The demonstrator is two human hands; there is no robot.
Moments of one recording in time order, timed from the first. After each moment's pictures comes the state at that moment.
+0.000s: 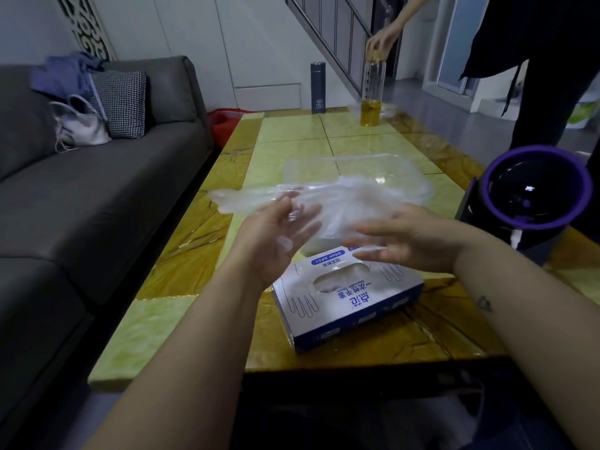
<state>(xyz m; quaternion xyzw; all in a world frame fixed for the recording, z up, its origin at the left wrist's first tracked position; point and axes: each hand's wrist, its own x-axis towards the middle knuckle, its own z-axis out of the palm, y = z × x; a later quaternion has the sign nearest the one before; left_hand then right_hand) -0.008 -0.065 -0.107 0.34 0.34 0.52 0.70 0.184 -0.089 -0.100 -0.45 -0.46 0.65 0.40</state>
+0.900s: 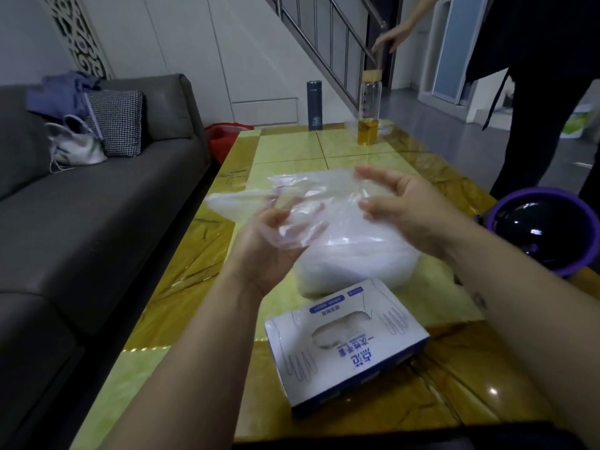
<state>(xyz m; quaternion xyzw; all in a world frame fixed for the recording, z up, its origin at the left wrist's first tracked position) 0.002 -0.017 -0.073 0.29 0.25 0.54 0.75 0.196 -0.033 -0.054 -0.49 -0.55 0.44 0.51</state>
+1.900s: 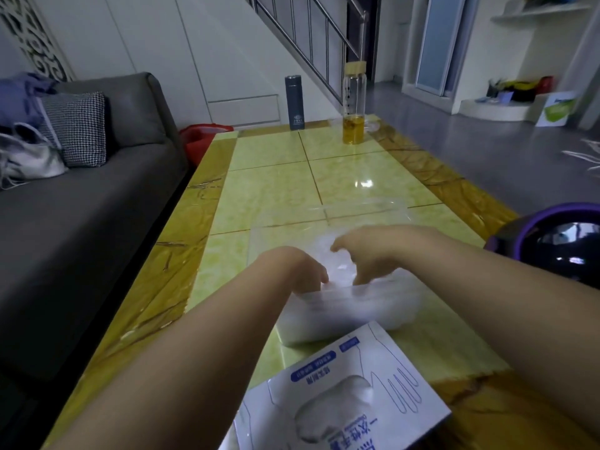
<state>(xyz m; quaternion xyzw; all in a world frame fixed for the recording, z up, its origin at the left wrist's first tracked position) 0.080 0.101 -0.111 0.81 0.46 -0.33 0.12 0.200 0.065 -0.083 -0.64 -0.73 0.16 -0.15</state>
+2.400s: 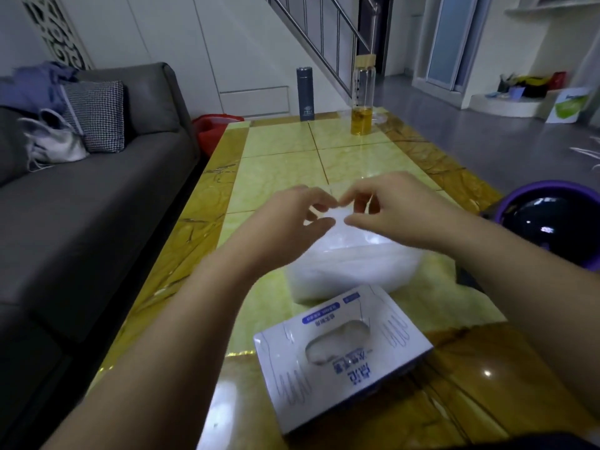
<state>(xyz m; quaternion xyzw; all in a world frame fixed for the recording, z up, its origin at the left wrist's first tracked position) 0.022 0.006 -0.052 0.86 0.45 0.19 0.16 0.199 -0.012 -0.048 -0.59 -0.77 0.12 0.20</state>
